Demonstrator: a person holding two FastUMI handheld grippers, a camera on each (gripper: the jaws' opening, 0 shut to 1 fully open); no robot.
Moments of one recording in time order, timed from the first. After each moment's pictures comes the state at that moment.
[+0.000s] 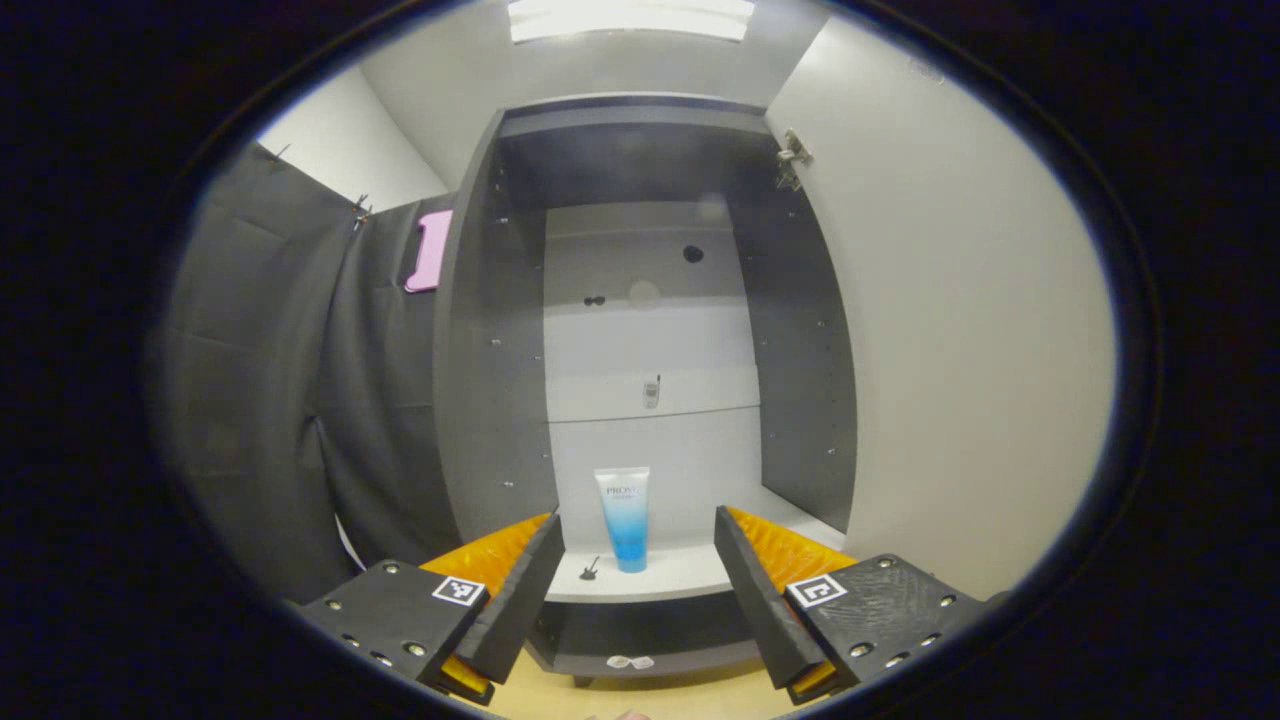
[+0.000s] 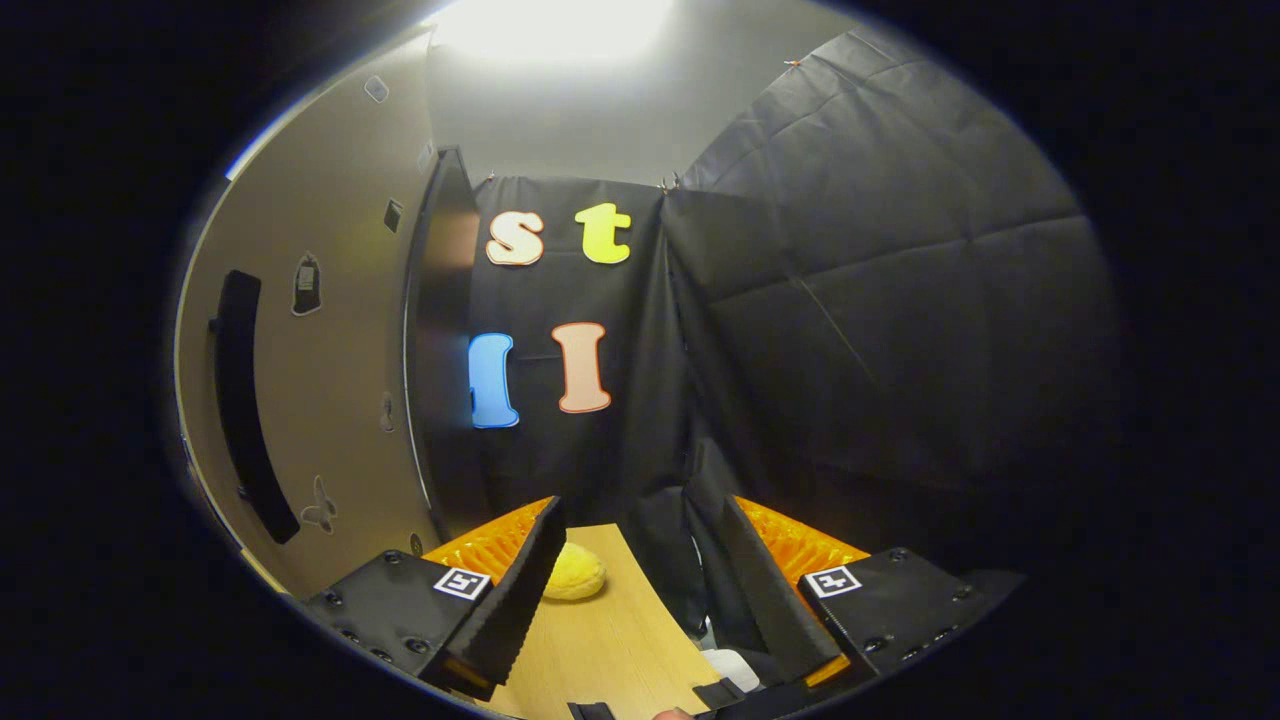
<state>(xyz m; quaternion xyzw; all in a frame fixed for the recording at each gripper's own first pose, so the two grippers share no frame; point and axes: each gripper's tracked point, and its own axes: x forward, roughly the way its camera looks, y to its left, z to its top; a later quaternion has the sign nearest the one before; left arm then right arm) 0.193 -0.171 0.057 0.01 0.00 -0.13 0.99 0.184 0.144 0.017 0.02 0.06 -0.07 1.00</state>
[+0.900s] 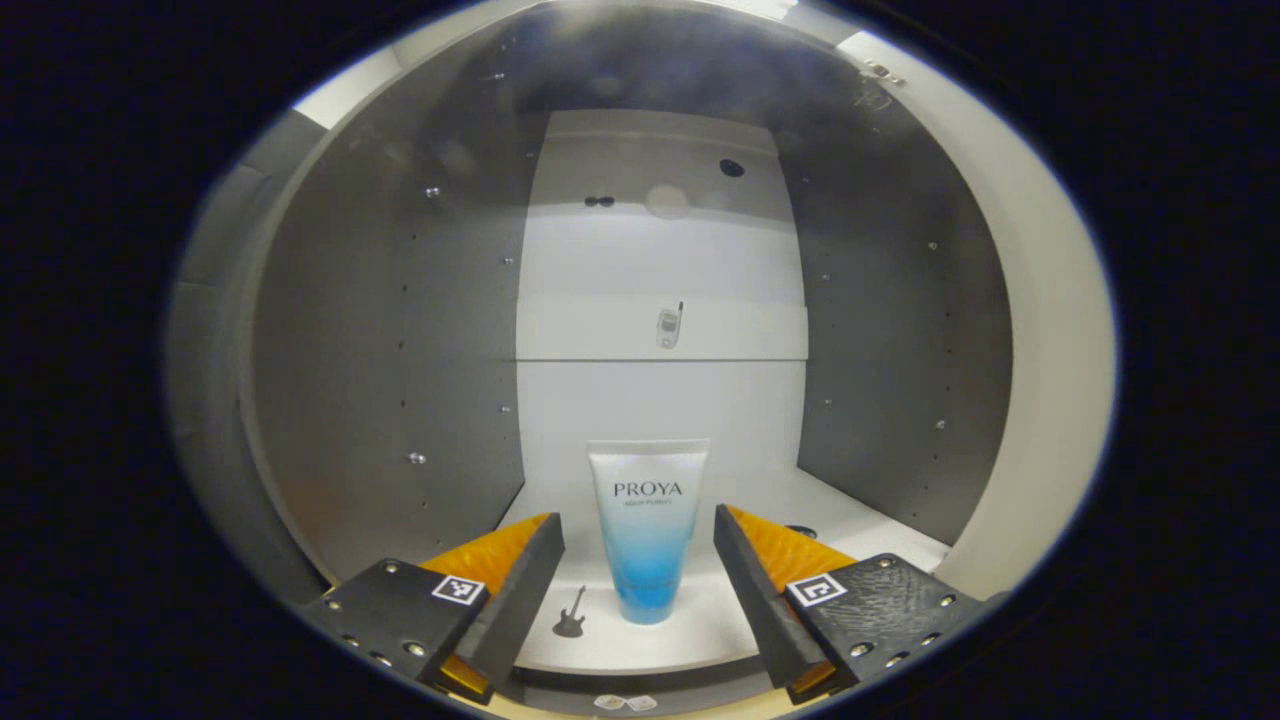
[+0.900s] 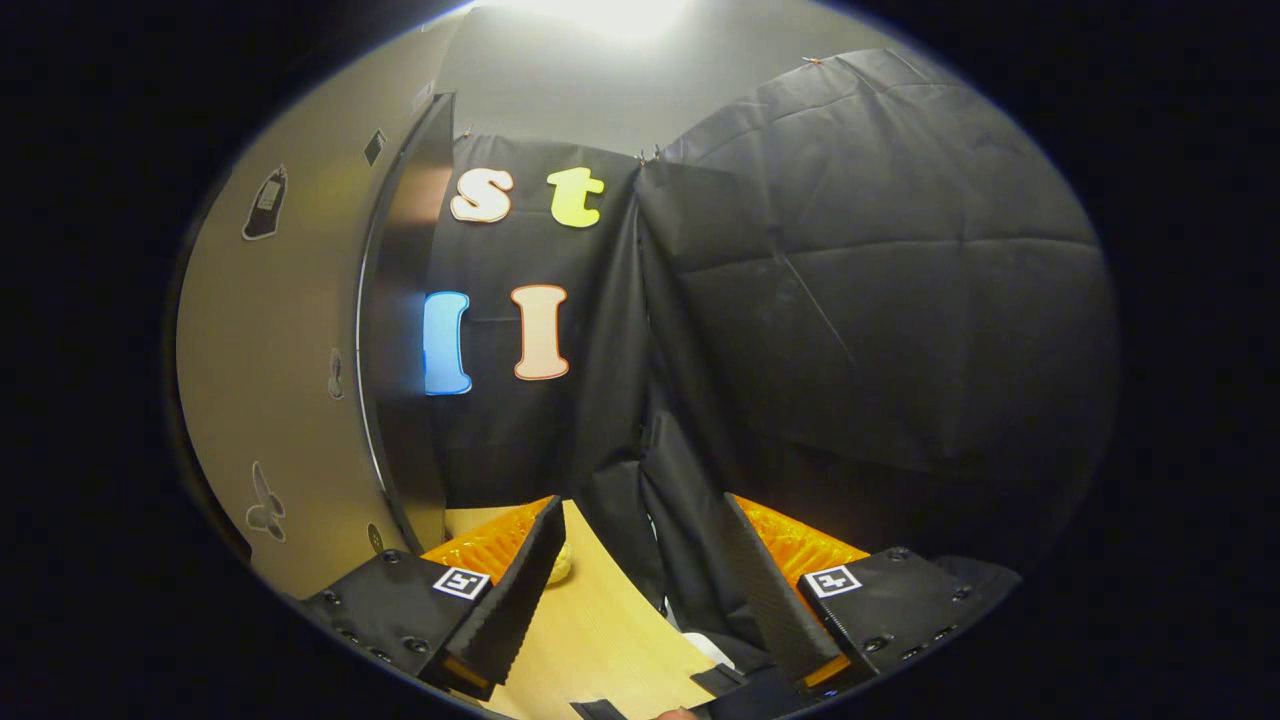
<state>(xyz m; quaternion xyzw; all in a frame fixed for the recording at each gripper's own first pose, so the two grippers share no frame) 0.336 -0.188 -0.020 -0.02 0.06 -0.15 0.99 0.208 0.166 -0.008 -0.01 0.10 -0.15 0.98</state>
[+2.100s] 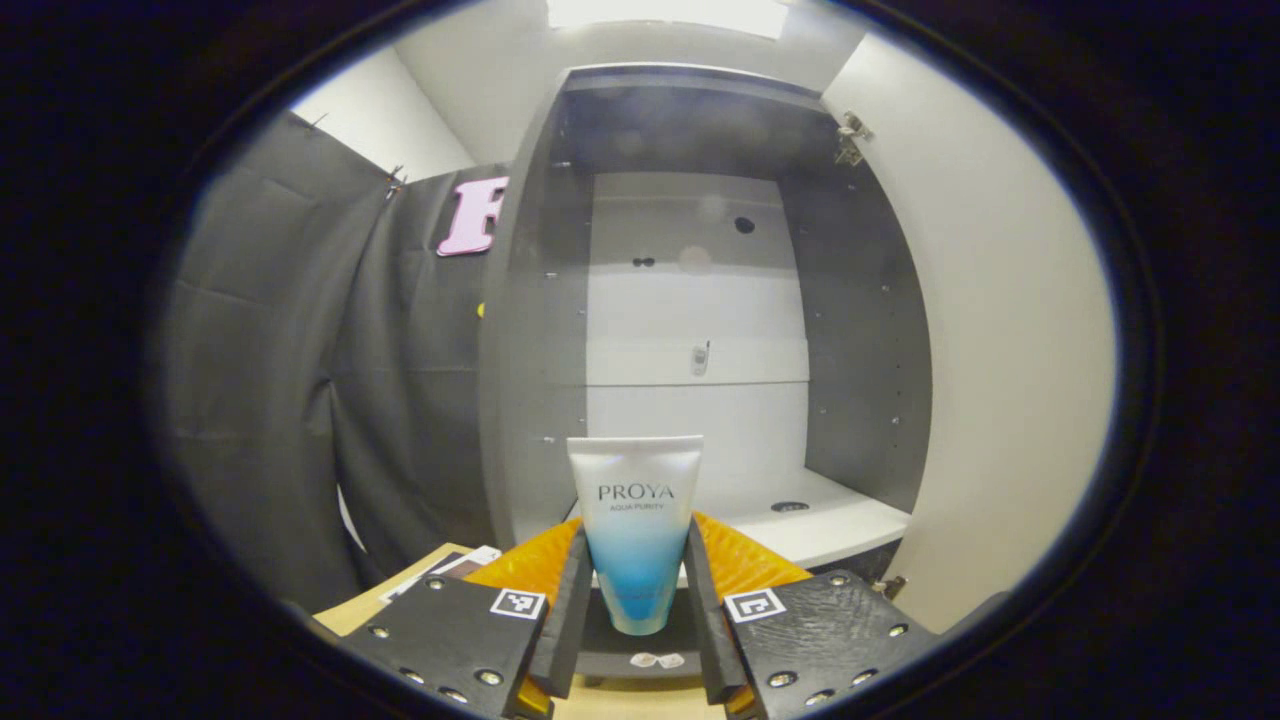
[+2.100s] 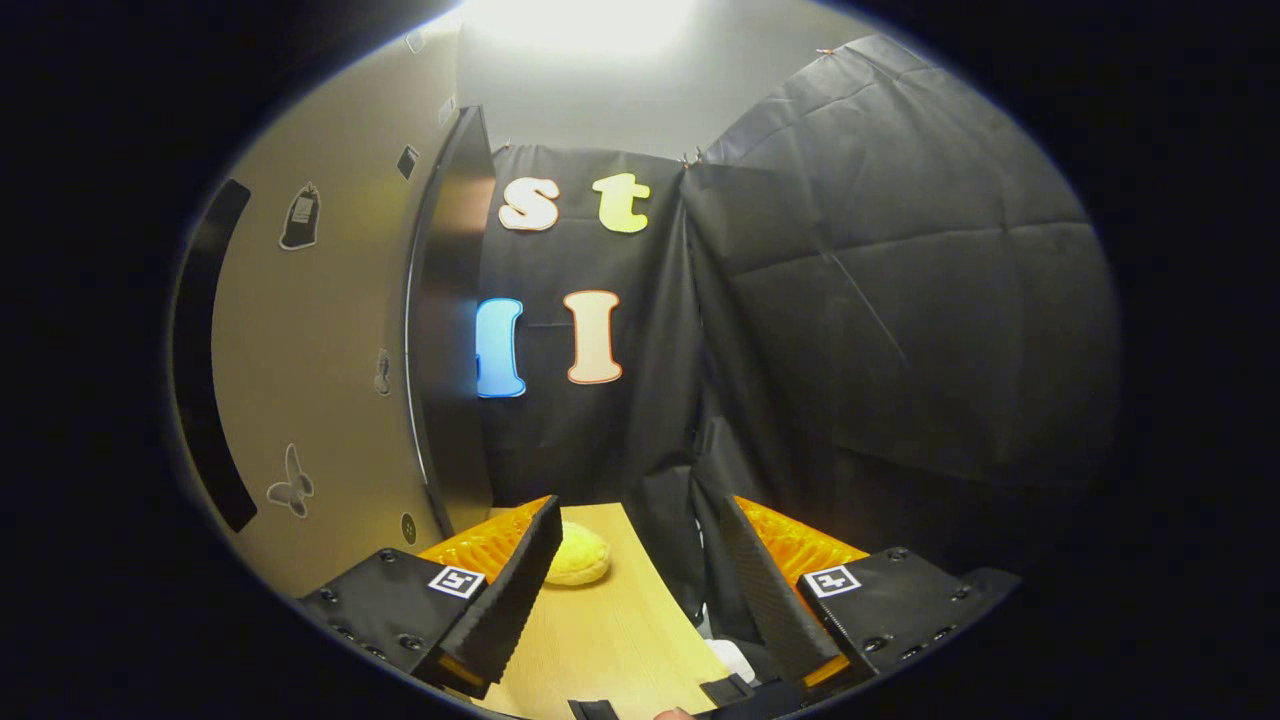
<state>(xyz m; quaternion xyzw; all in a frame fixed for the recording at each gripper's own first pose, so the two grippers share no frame) 0.204 -0.112 -0.007 -0.02 0.01 -0.08 1.00 0.221 0.182 -0.012 0.01 0.09 -0.04 0.99</state>
